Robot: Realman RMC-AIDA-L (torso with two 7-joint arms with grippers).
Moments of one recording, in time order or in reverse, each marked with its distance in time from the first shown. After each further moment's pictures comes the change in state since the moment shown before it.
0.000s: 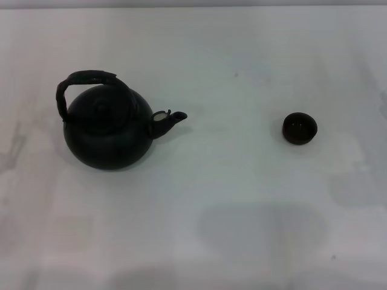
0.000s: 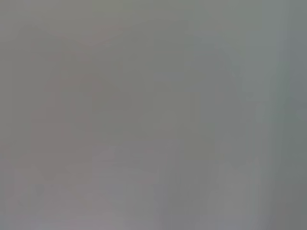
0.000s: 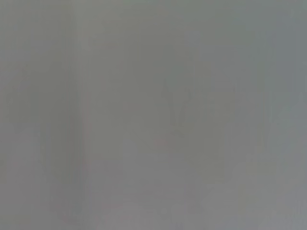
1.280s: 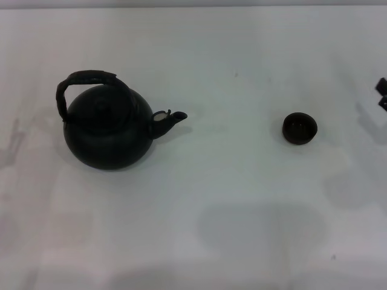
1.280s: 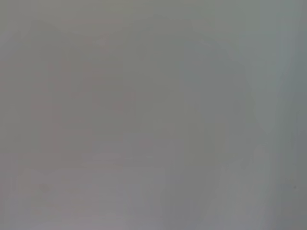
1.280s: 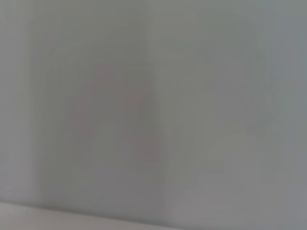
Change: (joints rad) left arm -0.007 0.005 0.000 0.007 -0.009 -0.011 -0.026; right arm -0.009 -0.003 -0.131 -0.125 -0.124 0.008 0.156
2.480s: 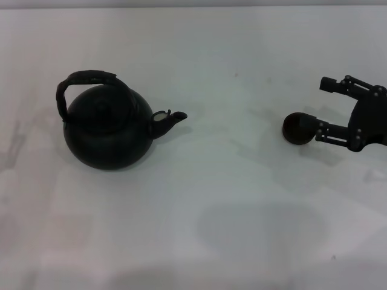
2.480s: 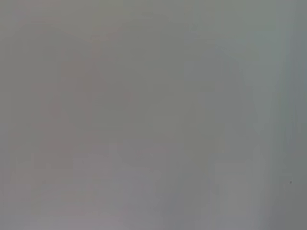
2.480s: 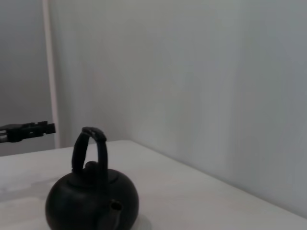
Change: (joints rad) left arm 0.007 0.001 0.007 -0.002 0.008 0.002 0.003; right arm 0.015 0.000 -0.502 -0.469 -0.141 0.108 0.431
